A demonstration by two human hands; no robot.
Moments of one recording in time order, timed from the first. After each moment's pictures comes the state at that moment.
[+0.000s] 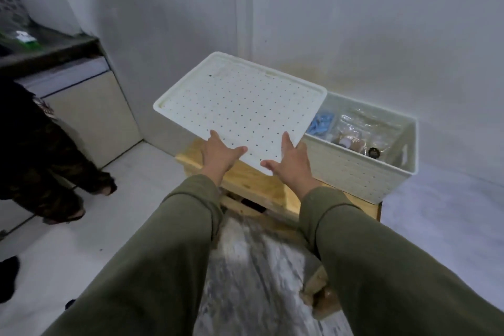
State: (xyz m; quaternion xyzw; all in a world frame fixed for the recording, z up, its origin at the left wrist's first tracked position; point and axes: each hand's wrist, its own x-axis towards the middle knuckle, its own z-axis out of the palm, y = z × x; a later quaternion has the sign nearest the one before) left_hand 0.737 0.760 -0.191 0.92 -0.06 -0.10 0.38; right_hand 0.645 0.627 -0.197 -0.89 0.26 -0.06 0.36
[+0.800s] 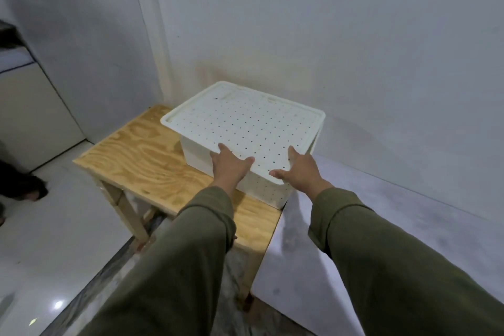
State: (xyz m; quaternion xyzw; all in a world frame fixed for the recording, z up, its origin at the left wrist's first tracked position) left_hand 0.617 0.481 -0.221 0.89 -0.04 -0.17 0.41; right_hand 0.530 0.340 -0.218 -0.91 0.29 0.03 0.31
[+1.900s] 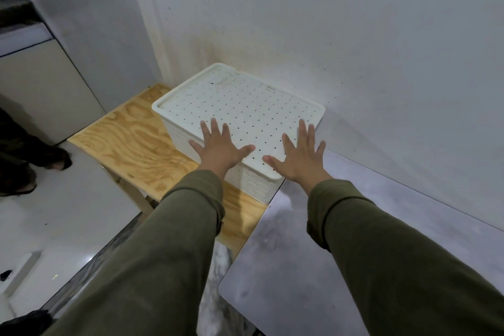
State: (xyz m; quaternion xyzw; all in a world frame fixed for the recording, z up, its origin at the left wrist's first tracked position) left_hand 0.634 0.423 -0.242 0.97 -0.13 -0.13 0.13; right_hand 0.544 0.266 -0.246 -0.97 0.19 0.07 0.10
